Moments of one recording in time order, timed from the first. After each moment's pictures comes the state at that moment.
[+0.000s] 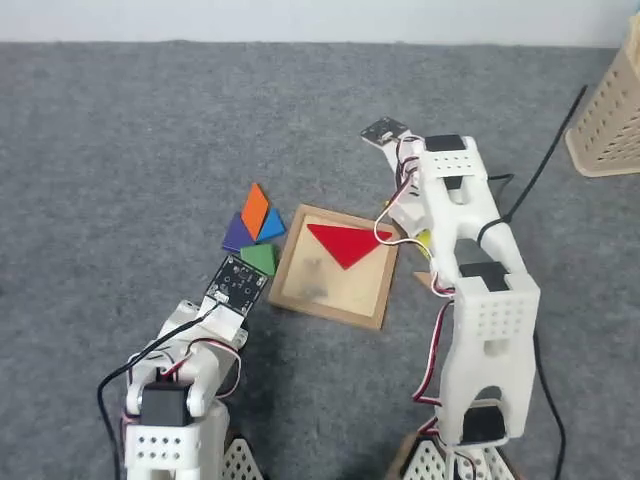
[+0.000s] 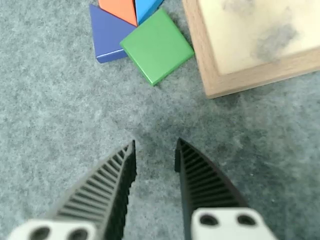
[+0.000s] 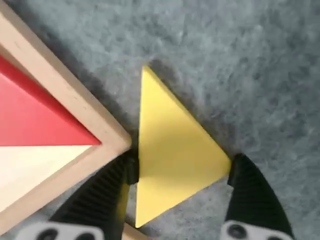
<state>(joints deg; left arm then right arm) -4.3 -103.5 97.2 73.6 -23.1 -9.1 38.3 -16.3 75.2 31.9</state>
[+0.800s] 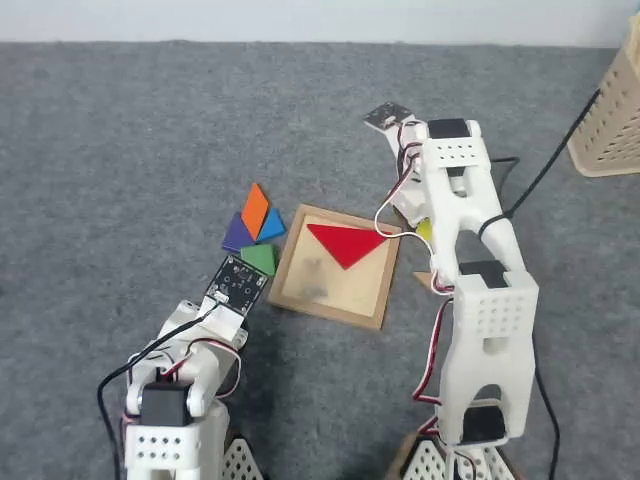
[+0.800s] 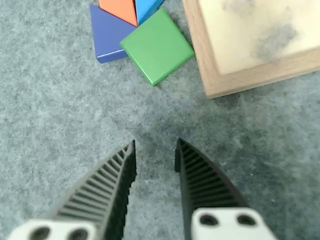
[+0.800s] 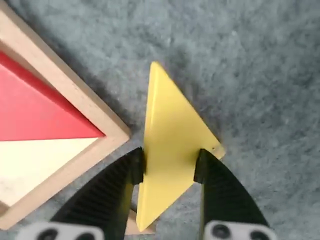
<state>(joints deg) -4.3 -103.5 97.2 73.6 -23.1 -9.2 39.3 -25.7 83.2 30.4</state>
